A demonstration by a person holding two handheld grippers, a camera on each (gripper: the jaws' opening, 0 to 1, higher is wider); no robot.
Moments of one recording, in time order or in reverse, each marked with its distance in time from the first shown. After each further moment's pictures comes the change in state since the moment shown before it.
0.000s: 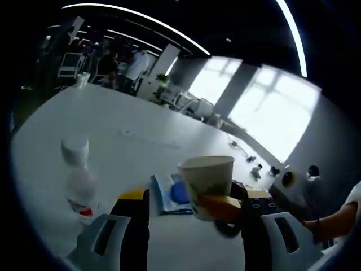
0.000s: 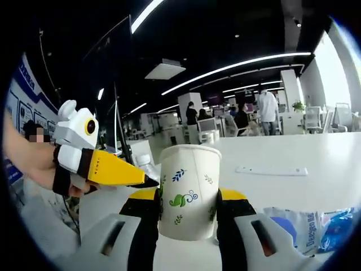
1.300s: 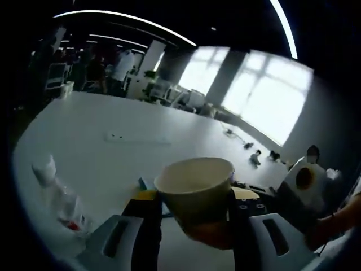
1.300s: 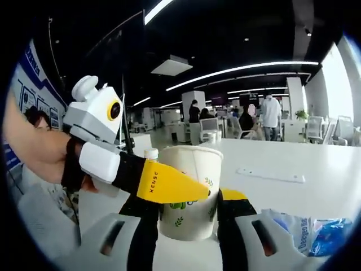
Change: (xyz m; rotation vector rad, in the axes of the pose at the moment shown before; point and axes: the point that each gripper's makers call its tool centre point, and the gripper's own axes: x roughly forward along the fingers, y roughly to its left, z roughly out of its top) left arm 0.024 -0.026 -0.011 0.173 0.074 -0.007; right arm -0.009 0.012 -0.006 -0.081 0.056 0.015
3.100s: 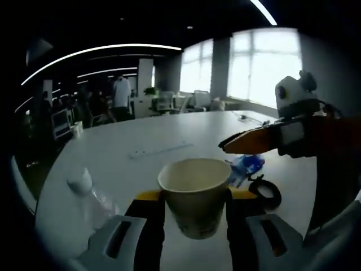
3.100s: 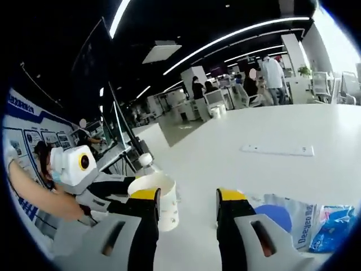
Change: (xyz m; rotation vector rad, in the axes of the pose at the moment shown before) left arm -0.022 0.039 -0.017 0.278 -0.035 0.137; right arm 0.003 -0.030 0.022 0.258 0.198 0.119
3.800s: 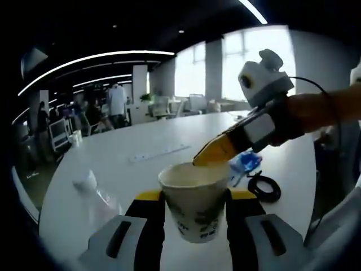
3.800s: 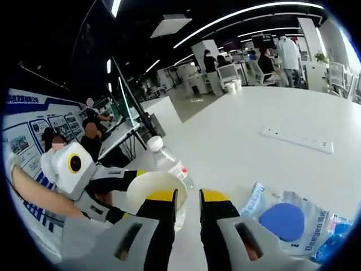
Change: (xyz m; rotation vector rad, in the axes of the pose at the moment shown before) left arm -0.009 -0.001 0.000 0.062 -0.032 -0.019; right arm 0.029 0.025 -0.018 -0.044 0.211 0.086
